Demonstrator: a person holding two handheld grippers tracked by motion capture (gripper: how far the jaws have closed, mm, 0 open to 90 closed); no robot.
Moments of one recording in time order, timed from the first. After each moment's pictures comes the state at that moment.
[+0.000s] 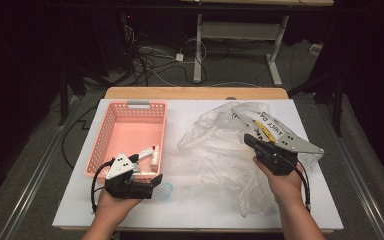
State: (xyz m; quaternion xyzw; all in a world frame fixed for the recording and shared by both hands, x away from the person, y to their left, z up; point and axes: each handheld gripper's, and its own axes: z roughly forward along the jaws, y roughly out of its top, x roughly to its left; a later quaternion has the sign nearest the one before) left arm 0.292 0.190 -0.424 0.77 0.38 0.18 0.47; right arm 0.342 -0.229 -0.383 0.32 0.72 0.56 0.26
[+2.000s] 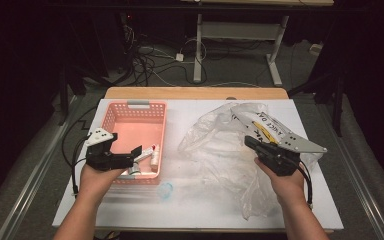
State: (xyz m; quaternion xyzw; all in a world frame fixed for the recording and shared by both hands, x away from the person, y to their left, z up) left arm 0.348 0.239 -0.399 0.74 0.45 0.19 0.45; right arm 0.342 -0.236 -0.384 0.31 0.72 0.57 0.23
